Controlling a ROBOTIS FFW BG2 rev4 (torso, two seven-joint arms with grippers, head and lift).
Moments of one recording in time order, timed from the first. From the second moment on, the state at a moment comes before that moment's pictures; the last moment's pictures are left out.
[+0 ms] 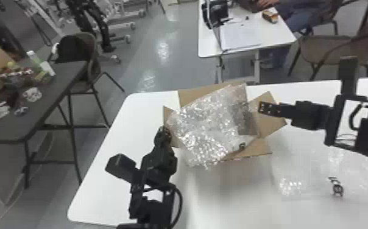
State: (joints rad) left arm 0.25 0.10 -0.08 -1.64 0.57 -0.39 0.04; right arm -0.31 -0.04 0.07 -1.64 -0.47 0.95 0.67
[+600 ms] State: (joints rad) left arm 0.26 0.12 -0.07 -1.64 0.60 -0.36 0.02; right arm 0.05 -0.12 -0.14 -1.87 -0.33 0.44 0.67
